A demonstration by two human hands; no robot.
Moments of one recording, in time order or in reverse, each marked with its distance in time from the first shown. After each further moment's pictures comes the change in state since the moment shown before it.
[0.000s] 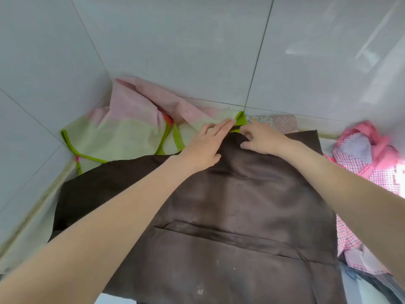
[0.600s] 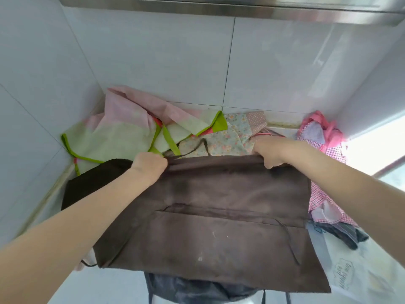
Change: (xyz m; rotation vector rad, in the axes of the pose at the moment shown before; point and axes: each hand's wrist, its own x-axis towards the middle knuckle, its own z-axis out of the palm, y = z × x) left_hand -0.095 -0.037 -0.010 0.715 -0.360 -0.138; right_hand -0.109 -0.011 -0.016 -0.521 -0.361 0.179
